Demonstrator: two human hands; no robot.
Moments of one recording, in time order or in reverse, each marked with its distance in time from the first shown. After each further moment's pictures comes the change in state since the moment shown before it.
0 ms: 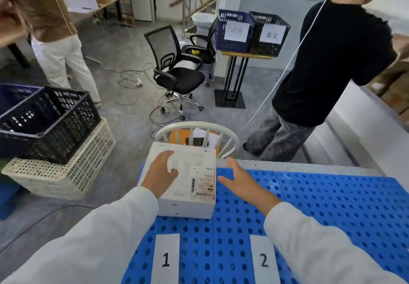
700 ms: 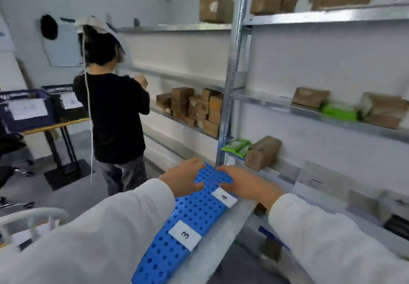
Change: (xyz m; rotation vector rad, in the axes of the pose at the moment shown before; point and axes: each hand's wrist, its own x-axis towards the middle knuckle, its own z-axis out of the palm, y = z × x) left_hand -0.254 0.425 0.211 0.481 -0.648 1.264; right_hand -0.436 0.184 -0.236 -0.346 0.545 0.385
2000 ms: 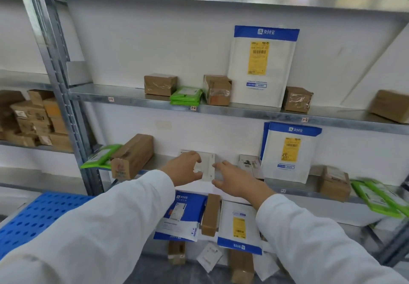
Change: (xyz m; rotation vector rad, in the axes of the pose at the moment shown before) left_hand 0.272 0.327 0.138 -0.057 -0.055 0.521; right_hand -0.191 0.314 -0.072 -0.046 0.231 0.637
